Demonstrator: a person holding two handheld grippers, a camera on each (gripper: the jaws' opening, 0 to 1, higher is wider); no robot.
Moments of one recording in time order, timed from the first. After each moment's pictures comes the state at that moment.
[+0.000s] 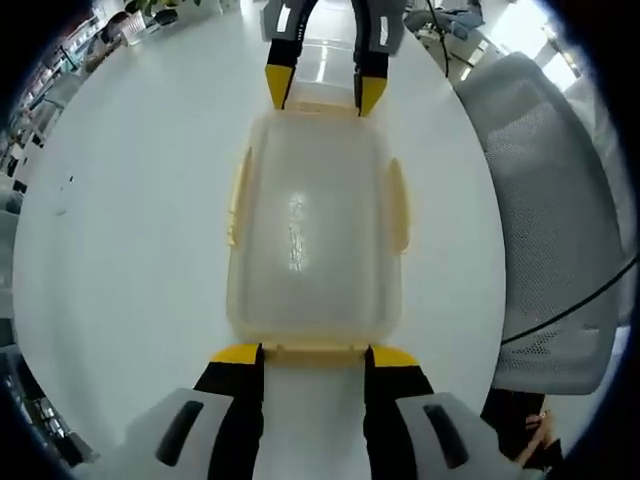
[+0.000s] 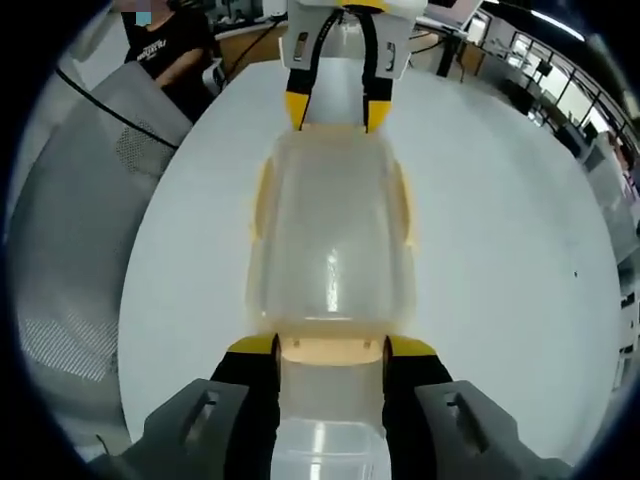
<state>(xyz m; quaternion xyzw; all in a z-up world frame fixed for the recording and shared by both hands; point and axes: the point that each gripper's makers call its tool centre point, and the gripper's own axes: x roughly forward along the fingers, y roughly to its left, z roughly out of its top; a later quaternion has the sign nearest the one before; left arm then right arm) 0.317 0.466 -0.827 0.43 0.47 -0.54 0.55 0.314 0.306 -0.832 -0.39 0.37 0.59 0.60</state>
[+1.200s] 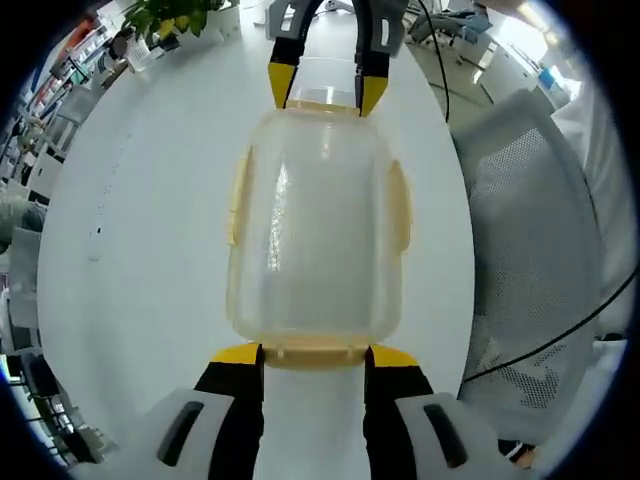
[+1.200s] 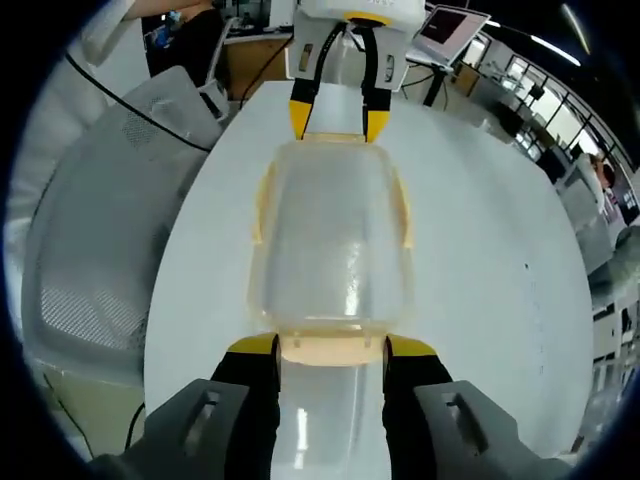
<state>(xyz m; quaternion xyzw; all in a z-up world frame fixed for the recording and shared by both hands) 0.303 0.393 -0.760 0.45 0.45 -0.52 0.57 0.300 0.233 -0.763 -0.40 0.32 0.59 0.62</state>
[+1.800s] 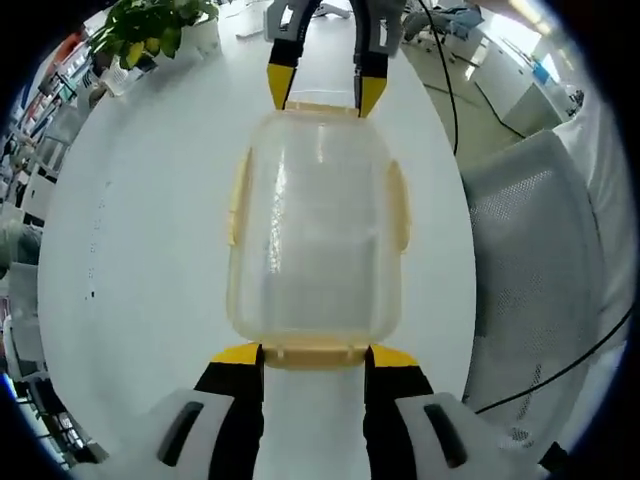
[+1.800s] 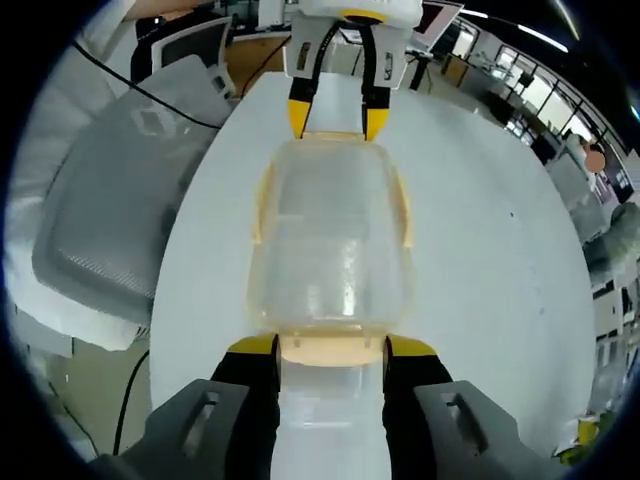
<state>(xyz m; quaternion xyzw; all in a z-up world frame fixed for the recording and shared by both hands) 0.306 0.297 -0.764 0.45 0.44 -0.54 0.56 0.298 0.139 -0.767 -0.39 0.34 0.57 0.63</state>
